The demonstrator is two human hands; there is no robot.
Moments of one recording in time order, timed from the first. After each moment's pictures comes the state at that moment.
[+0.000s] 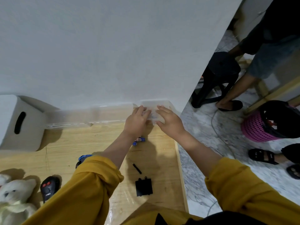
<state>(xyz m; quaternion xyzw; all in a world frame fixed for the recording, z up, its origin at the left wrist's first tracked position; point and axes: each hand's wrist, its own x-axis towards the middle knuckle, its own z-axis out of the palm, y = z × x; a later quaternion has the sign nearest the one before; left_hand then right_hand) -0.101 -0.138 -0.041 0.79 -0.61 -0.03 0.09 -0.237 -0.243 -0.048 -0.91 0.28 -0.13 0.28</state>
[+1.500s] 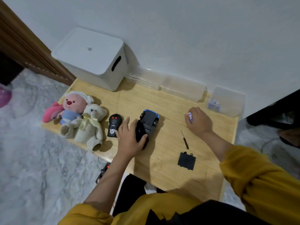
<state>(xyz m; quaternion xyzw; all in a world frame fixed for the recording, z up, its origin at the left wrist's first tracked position) -0.147 0.149 -0.045 0.96 -0.15 -0.10 0.23 -0.186 -0.145 -0.102 -0.97 0.18 -0.03 0.16</state>
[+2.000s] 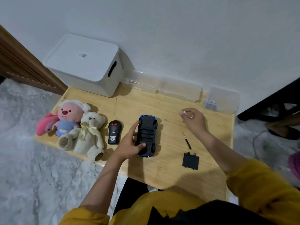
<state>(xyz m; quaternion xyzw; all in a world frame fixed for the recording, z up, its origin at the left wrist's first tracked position) -0.118 0.174 -0.040 0.81 -0.16 -0.34 0.45 -0.179 -0.096 -0.051 -0.75 0.39 -0.09 0.52</state>
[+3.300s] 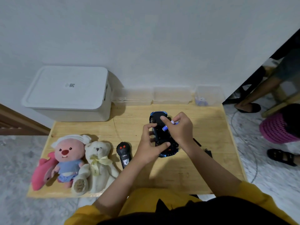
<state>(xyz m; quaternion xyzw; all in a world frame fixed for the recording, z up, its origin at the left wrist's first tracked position) -0.079 0.157 0.000 0.68 -0.24 -0.42 0.56 -0.139 0.029 0.004 -0.74 0.47 -0.27 0.40</state>
